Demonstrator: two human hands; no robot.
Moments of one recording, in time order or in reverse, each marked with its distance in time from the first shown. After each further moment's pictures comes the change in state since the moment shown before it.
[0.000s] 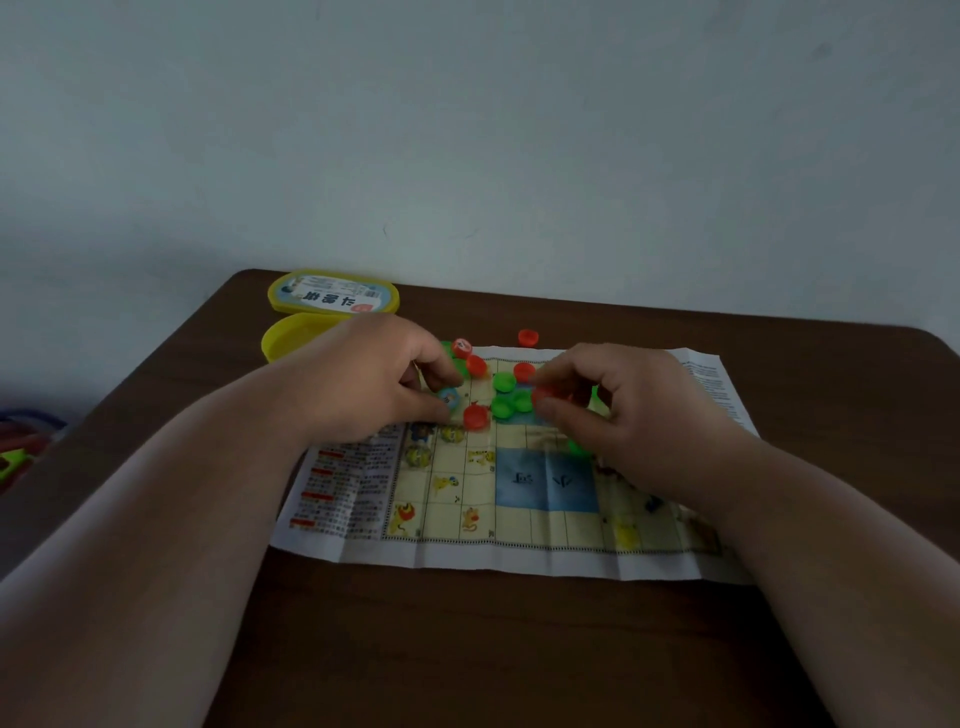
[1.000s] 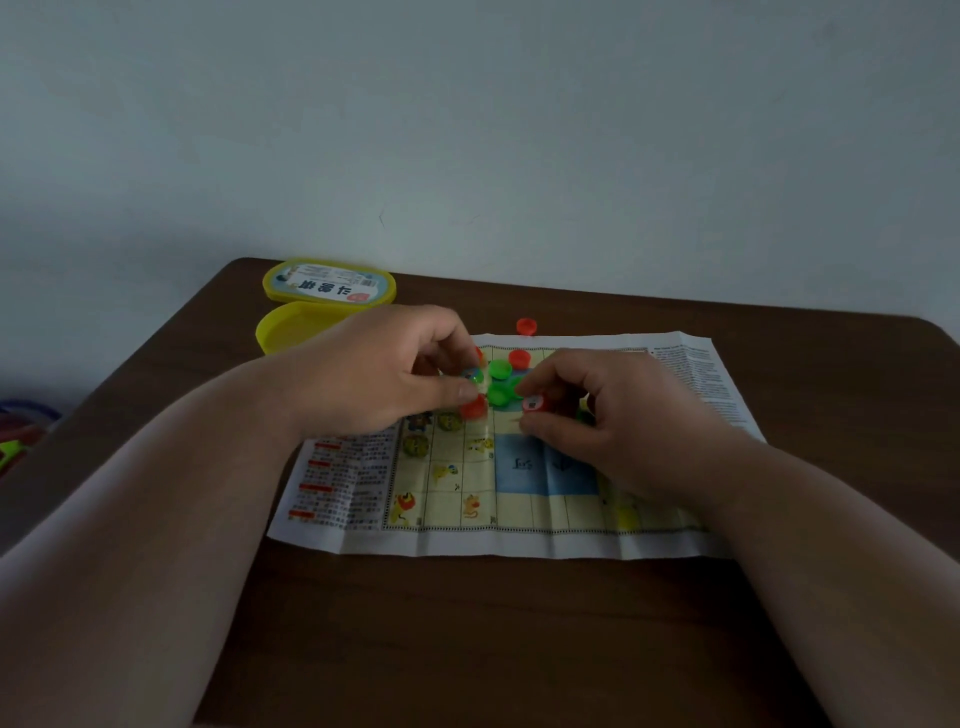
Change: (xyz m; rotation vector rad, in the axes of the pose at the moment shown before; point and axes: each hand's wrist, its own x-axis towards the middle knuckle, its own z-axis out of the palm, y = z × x) left_hand -0.005 0.012 0.003 -0.222 -0.039 0.039; right_hand -0.003 -0.011 0.005 0.003 -0.124 0.118
